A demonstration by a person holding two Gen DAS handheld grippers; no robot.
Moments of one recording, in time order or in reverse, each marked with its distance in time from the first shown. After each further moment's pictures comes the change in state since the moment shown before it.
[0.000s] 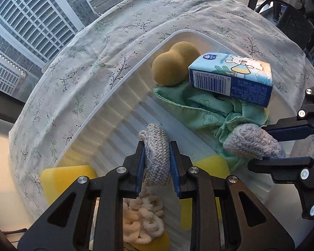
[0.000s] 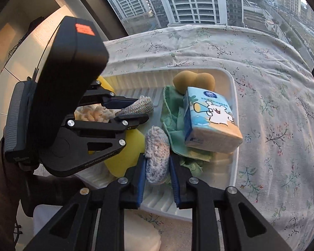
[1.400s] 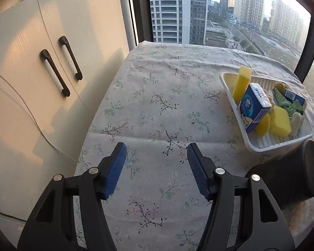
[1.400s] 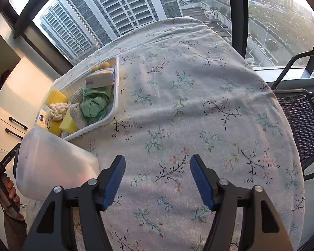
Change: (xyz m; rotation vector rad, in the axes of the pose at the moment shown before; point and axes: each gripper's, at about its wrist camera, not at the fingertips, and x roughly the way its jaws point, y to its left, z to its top) left arm -0.111 0.073 -0.299 -0.813 -0.285 0.312; right arm -0.102 -0.073 -0.175 0.379 -0.166 -0.167
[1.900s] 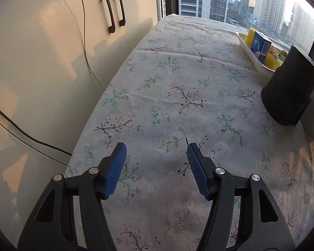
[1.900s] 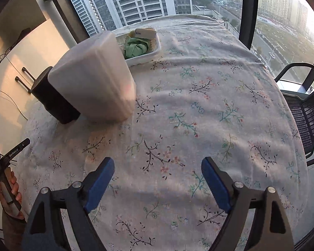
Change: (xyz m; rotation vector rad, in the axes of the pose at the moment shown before) left arm -0.056 0.029 -0.144 -0.097 0.073 0.101; right arm -0.051 0.077 -0.140 -0.160 -0.024 -0.102
